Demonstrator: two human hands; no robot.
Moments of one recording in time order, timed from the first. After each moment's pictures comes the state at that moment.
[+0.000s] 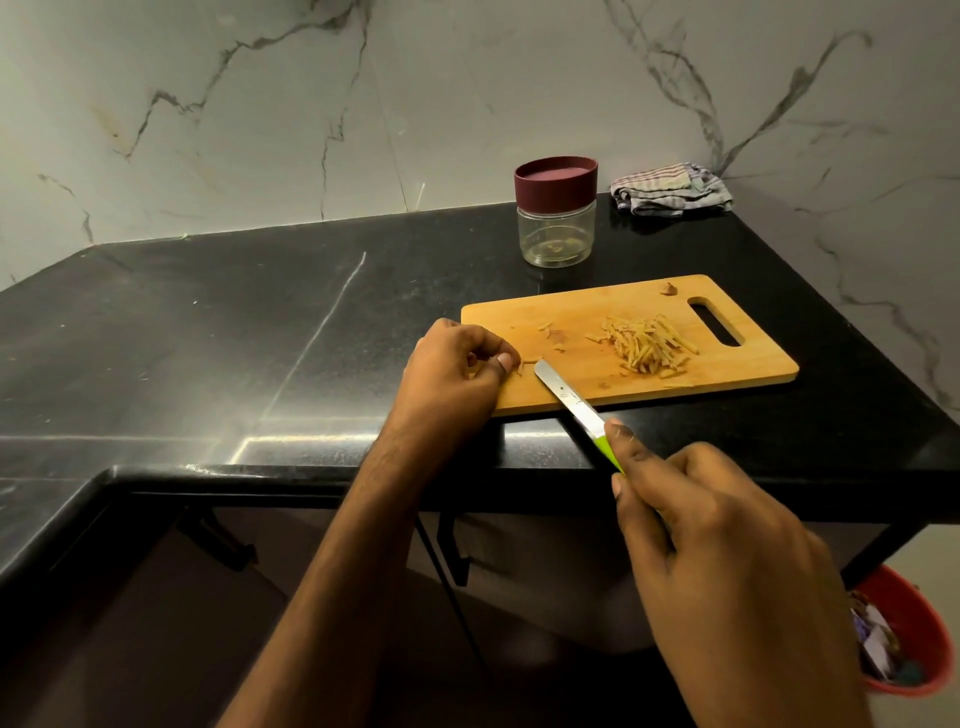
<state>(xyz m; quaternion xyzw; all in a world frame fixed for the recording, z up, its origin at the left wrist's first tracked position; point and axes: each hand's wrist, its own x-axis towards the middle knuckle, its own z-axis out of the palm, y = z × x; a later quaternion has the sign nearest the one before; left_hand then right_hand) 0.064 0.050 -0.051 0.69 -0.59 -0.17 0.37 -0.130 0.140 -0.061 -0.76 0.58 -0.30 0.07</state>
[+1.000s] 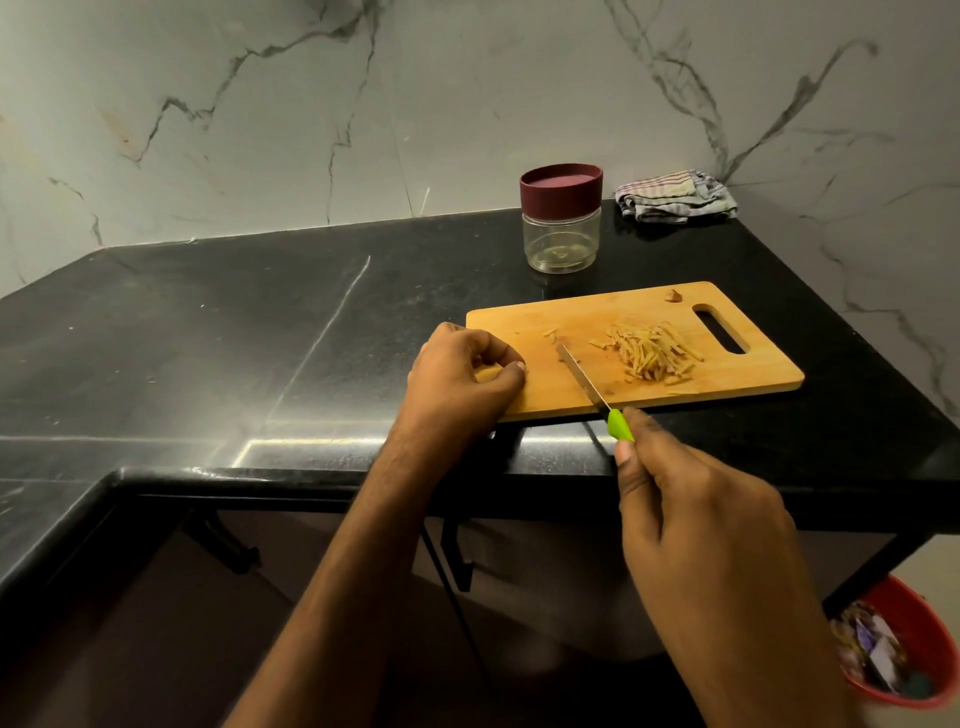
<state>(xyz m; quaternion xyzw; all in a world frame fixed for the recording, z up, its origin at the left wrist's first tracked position) 0.062 0.049 -0.048 0.70 -0.58 -0.17 0.37 -0.122 0.117 -0.068 -0.75 0.53 -0.39 0.06</state>
